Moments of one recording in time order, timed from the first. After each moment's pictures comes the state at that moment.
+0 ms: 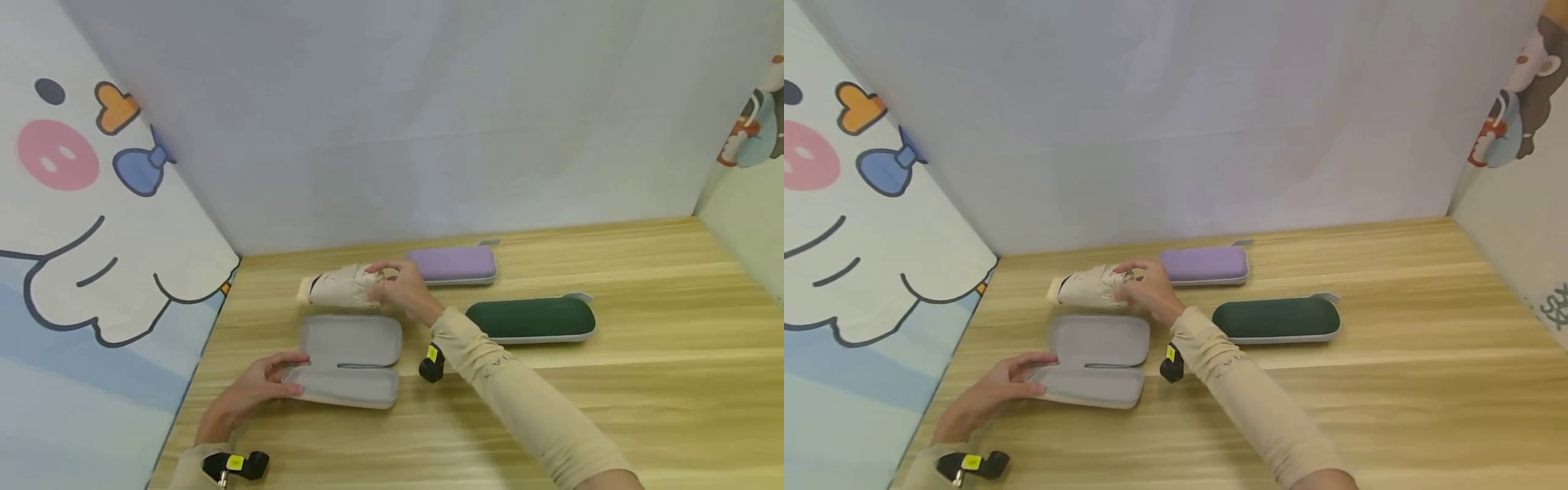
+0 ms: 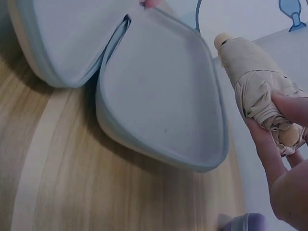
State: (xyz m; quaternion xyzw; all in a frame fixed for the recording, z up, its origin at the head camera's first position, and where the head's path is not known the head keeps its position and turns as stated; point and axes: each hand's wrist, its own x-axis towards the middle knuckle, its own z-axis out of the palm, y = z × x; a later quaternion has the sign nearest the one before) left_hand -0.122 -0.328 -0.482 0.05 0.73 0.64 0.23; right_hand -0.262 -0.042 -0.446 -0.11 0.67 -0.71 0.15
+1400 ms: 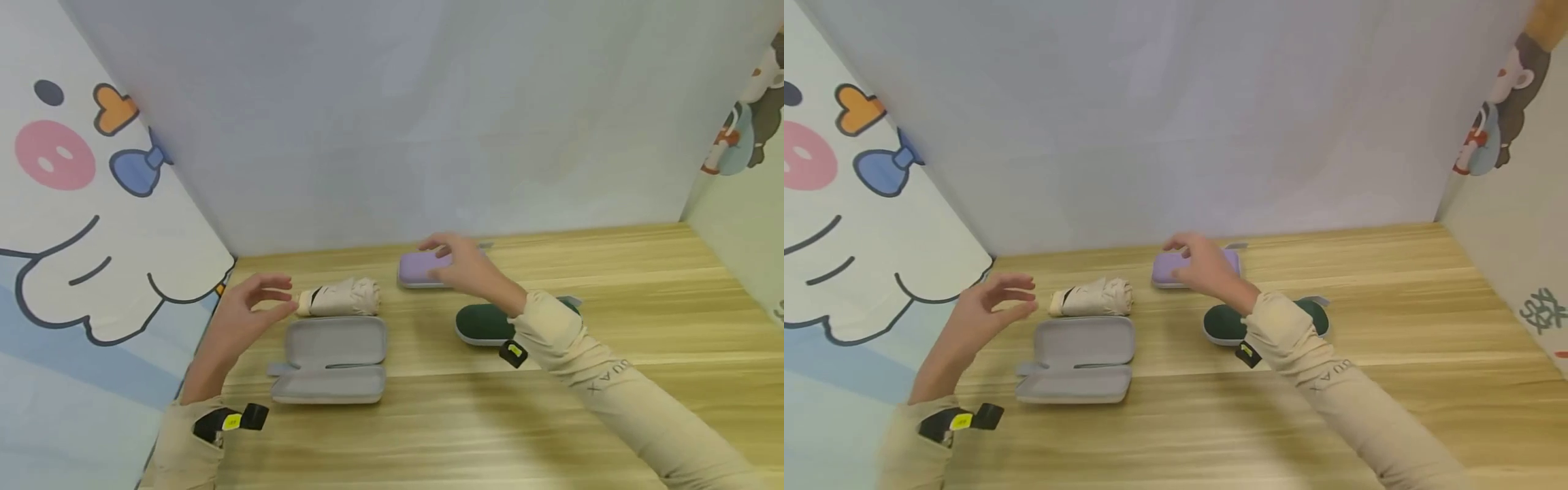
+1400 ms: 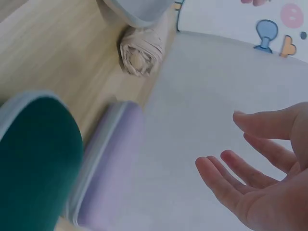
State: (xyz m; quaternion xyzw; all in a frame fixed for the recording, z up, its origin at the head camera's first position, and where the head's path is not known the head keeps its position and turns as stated) left_hand -0.148 -0.278 -0.366 0.08 0.88 0.46 -0.05; right_hand -0.245 0.067 -0.362 -0.26 0.87 -0.42 0.04
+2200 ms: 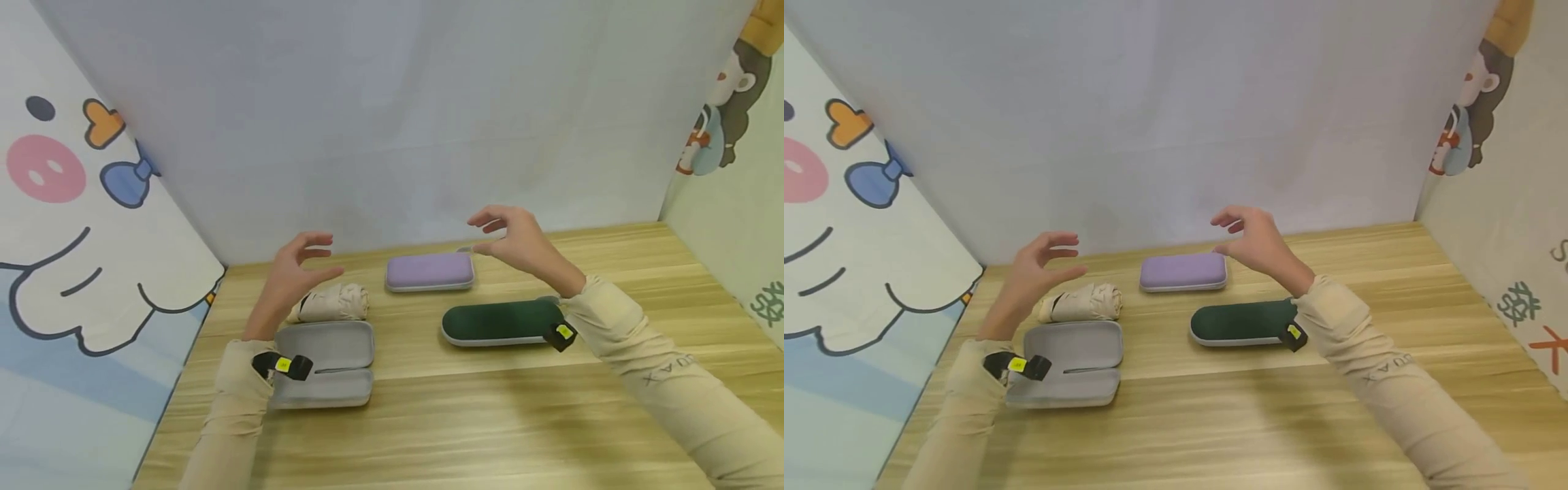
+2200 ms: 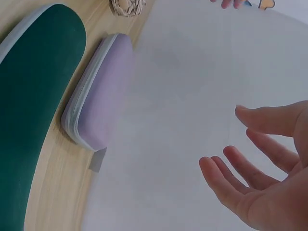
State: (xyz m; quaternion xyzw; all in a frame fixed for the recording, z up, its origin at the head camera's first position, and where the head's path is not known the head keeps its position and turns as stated) left_hand -0.219 -0.210 -0.358 0.12 0.83 0.54 -0.05; right_hand -0.251 0.157 -0.331 -0.22 0.88 -0.43 -0.02
